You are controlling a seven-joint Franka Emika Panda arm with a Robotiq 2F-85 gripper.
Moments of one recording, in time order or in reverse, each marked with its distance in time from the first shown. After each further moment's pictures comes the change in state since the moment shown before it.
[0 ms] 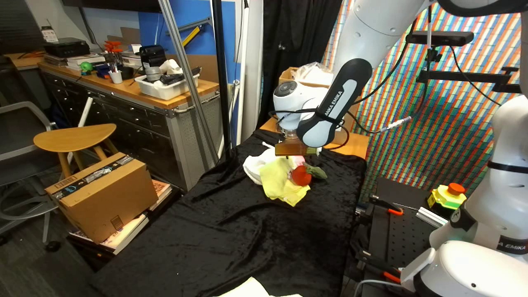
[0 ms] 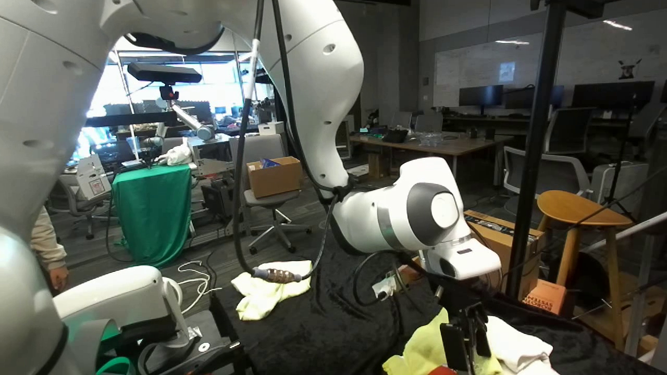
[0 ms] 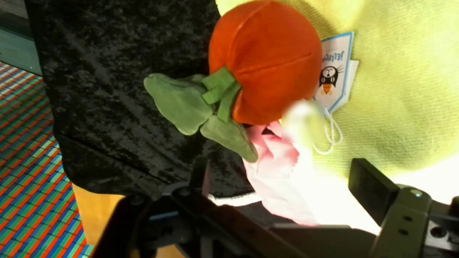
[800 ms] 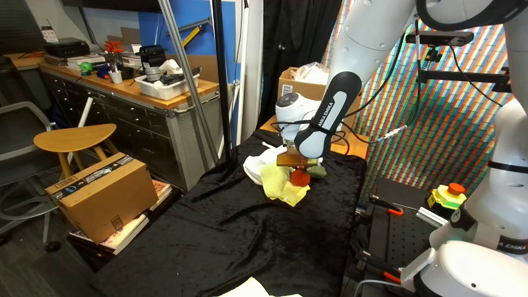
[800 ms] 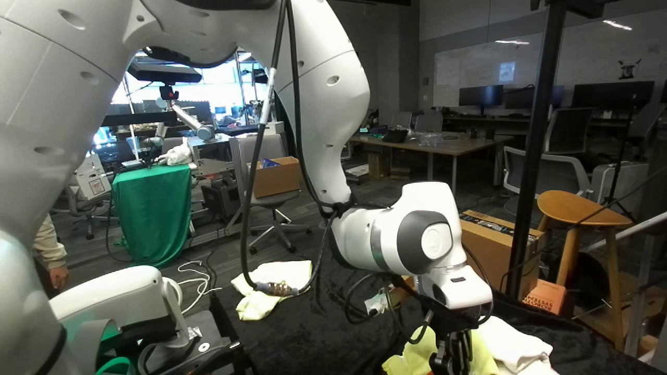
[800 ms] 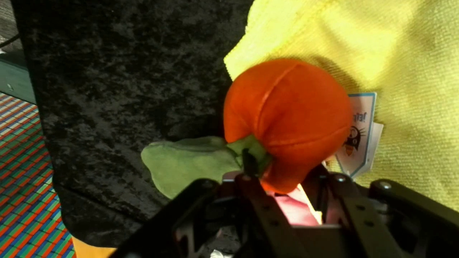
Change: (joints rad) arm -0.051 0.075 0.065 -0.007 0.152 0.041 -0.081
